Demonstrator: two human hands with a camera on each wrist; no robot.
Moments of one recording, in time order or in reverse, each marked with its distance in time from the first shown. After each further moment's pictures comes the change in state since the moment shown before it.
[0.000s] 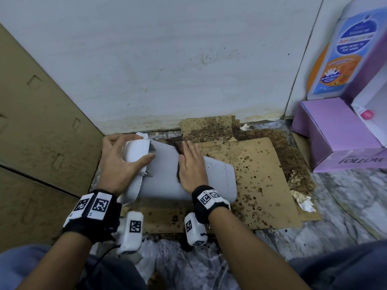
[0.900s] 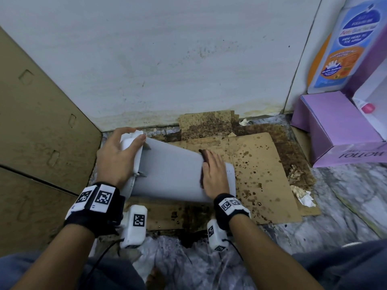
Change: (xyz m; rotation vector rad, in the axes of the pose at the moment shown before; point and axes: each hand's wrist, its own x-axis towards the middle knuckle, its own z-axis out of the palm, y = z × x) left_hand 0.008 -0.001 0.013 -0.082 0.112 -0.172; right_hand -0.024 0.070 -0.011 -0.043 0.074 0.118
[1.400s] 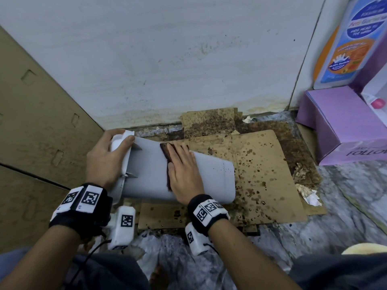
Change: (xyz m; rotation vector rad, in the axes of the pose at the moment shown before) left_hand 0.005 -0.009 -0.015 0.042 0.005 -0.035; right_hand -0.010 -0.071 0.029 -0.021 -0.018 -0.354
